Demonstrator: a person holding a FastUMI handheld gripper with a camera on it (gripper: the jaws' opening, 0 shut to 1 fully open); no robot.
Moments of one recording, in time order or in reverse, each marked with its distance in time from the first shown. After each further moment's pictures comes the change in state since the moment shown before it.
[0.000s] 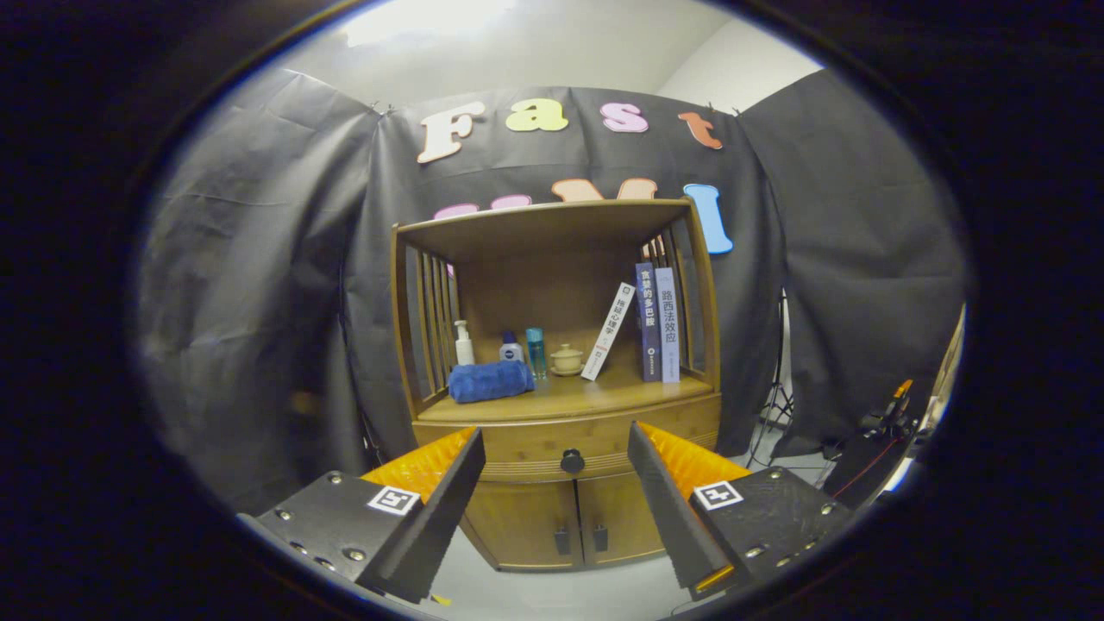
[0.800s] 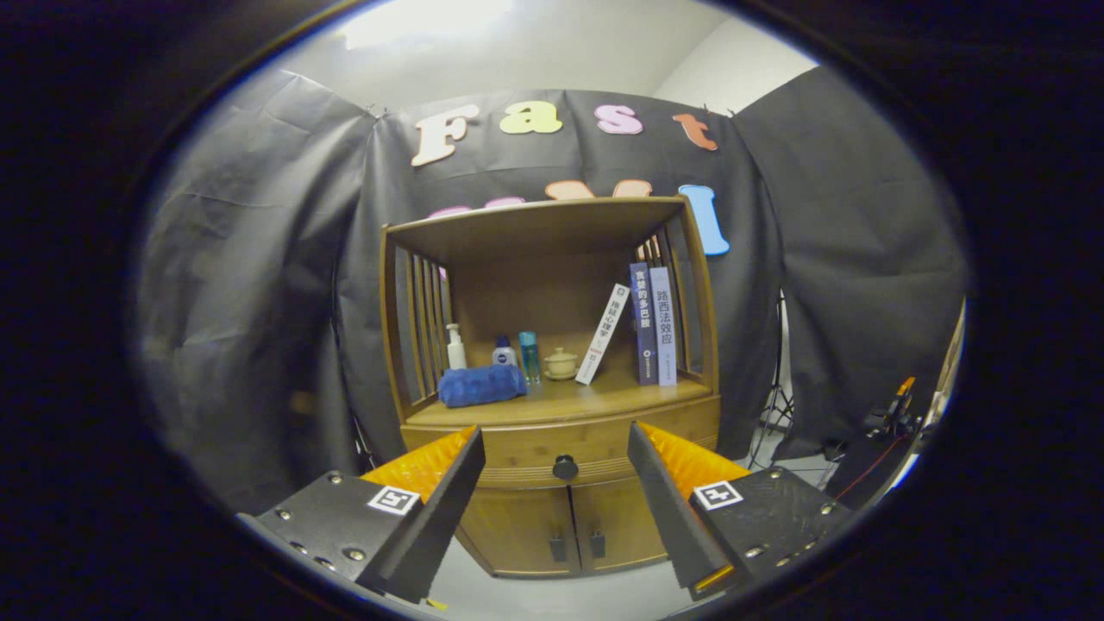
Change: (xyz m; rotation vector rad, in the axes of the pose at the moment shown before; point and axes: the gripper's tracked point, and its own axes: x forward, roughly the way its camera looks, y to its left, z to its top) arm 0.022 -0.016 -0.001 0.010 -0.042 -0.015
